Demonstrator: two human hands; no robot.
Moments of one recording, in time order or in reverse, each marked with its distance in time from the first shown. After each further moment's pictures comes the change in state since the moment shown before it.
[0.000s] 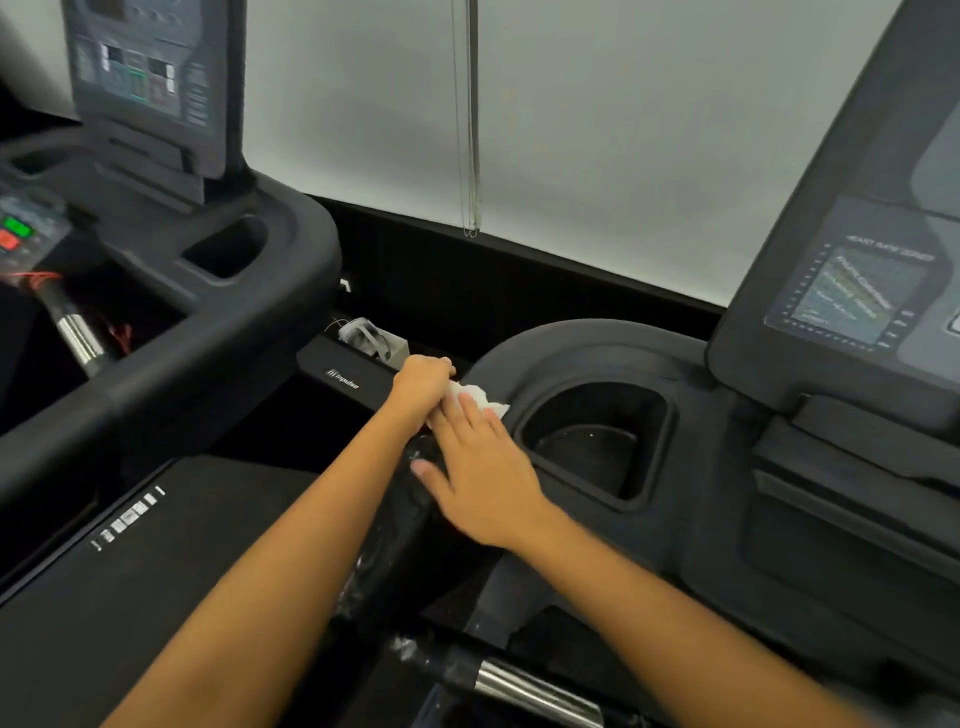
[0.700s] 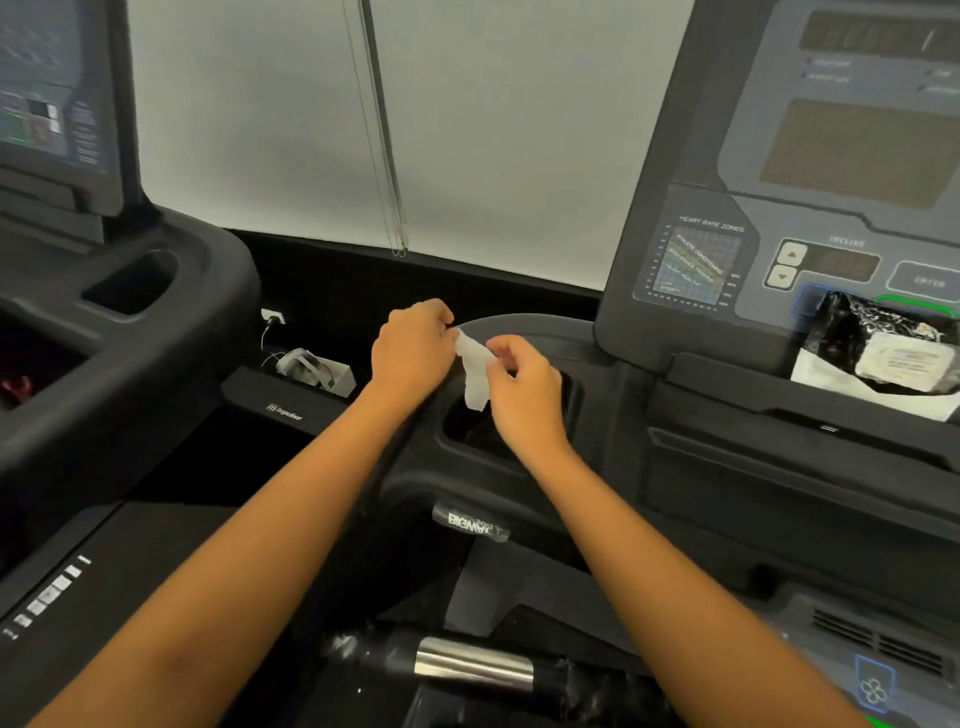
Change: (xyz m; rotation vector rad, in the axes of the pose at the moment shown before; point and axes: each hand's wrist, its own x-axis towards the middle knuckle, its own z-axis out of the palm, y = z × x) left_hand -0.062 0.071 0.044 0.489 0.208 0.684; right_hand -0.024 0.061 -0.079 0.703 0.602 0.531
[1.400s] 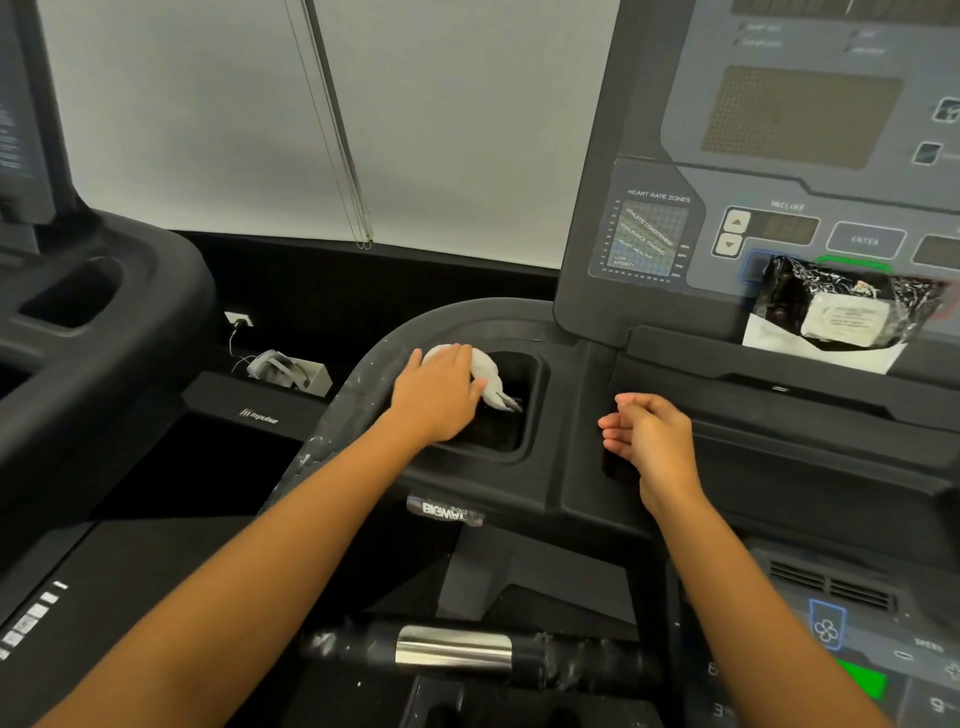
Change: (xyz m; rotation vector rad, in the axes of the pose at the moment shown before) left_hand -0.027 0.002 0.066 0.390 -0.409 0.328; right_hand -0.041 0.070 -0.125 0.361 0.299 0.551
